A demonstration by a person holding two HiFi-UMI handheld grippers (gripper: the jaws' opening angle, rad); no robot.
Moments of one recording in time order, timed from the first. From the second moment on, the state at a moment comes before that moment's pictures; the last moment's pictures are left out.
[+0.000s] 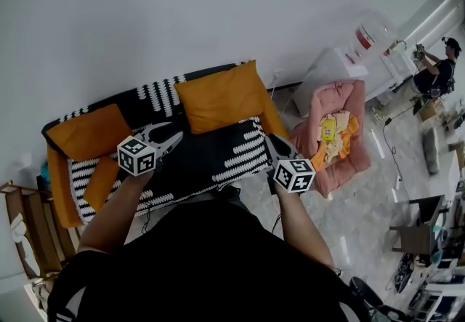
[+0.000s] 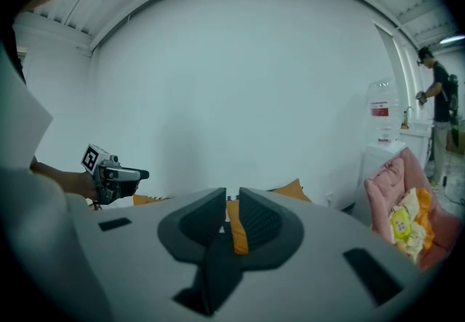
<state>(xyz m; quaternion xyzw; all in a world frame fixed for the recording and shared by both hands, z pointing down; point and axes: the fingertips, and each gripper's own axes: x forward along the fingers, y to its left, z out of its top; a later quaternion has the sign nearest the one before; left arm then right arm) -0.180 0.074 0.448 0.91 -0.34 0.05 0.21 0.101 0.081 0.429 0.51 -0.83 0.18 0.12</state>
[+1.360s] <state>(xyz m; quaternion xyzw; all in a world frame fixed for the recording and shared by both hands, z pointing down) -0.138 -0.037 0.473 0.87 -0.43 0.06 0.25 0.154 -0.100 0.467 0.44 -0.86 0.20 0.14</state>
